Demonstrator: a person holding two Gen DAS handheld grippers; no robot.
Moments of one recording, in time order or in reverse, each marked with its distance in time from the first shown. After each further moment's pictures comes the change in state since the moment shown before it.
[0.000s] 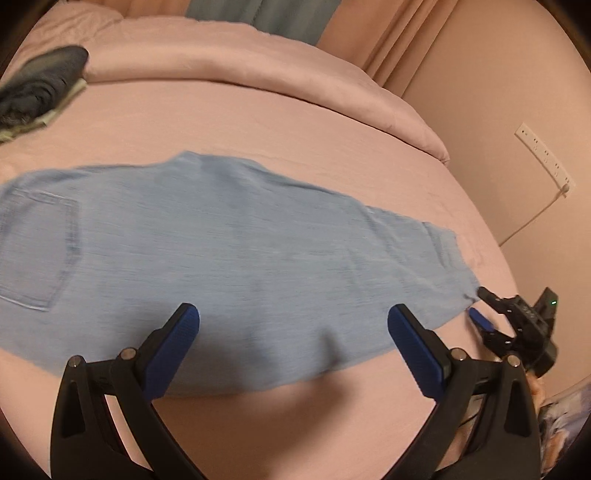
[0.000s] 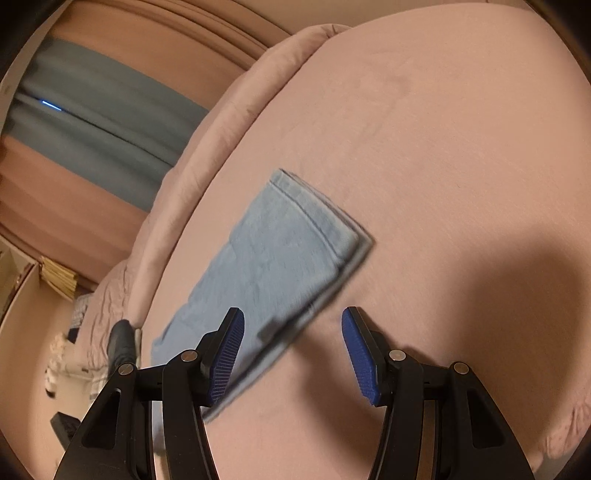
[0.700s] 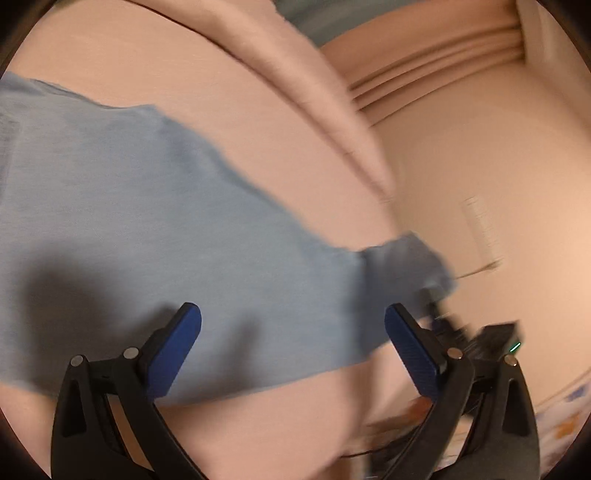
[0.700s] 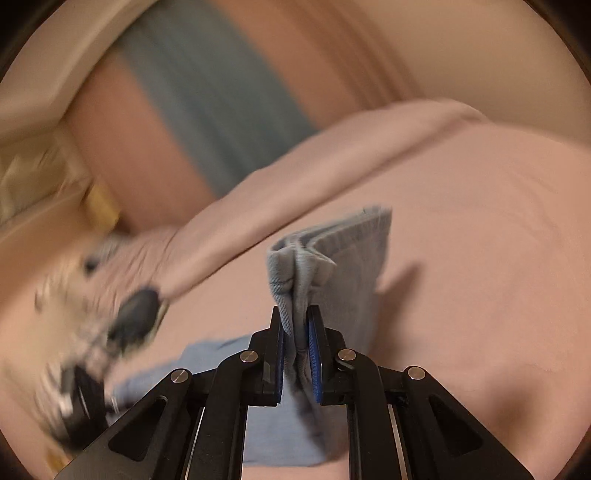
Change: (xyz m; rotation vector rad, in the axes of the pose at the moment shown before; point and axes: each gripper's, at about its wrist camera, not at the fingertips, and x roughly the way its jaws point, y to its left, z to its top) left arm 0.005 0.020 0.017 -0.326 0.021 -0.414; right arm -0.003 0.147 -0.014 -0.497 -0.119 0.159
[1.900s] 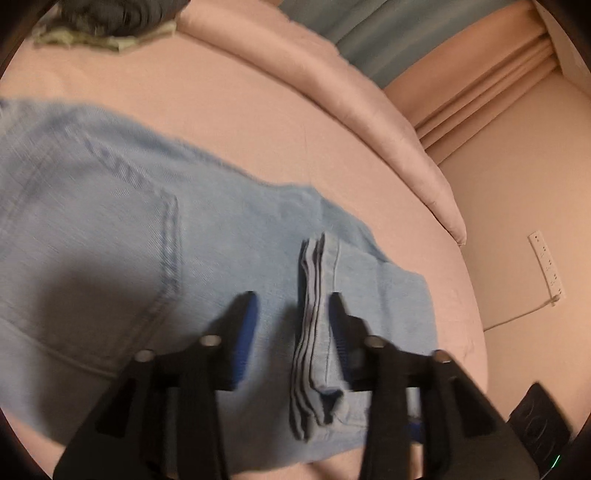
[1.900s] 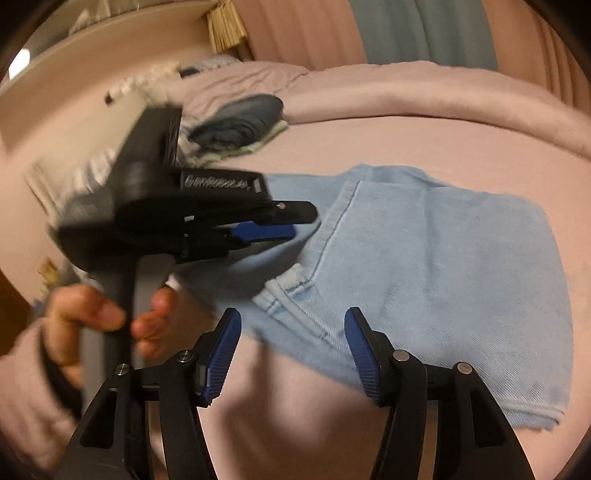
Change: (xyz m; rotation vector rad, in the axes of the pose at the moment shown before) left arm -0.056 0.066 0.032 0.046 -0.184 0.346; right arm 0.097 0.152 -0.115 -0.429 0.464 0.280
